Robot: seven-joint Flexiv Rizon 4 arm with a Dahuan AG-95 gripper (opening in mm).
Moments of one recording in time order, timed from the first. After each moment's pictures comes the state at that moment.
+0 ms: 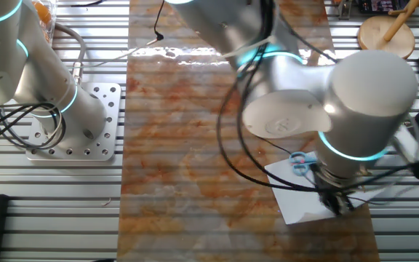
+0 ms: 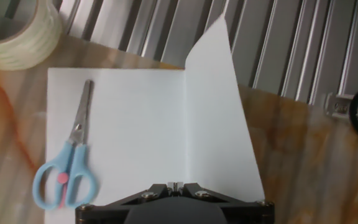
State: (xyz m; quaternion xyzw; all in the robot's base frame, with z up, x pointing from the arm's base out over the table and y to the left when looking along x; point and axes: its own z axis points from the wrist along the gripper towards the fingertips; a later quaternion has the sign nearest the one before) arm 0.624 -0.222 0.061 -0.16 0.98 -0.08 0.06
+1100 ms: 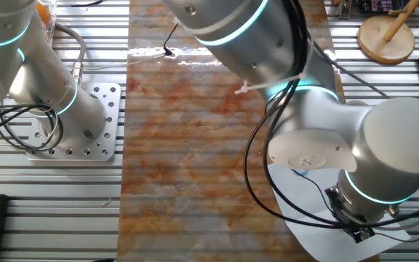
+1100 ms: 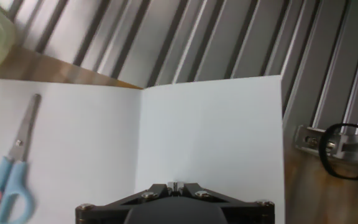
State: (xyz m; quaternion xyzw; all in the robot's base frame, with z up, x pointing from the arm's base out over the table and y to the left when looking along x) arm 0.652 -0.265 0.047 -0.19 0.98 -0.08 0.06
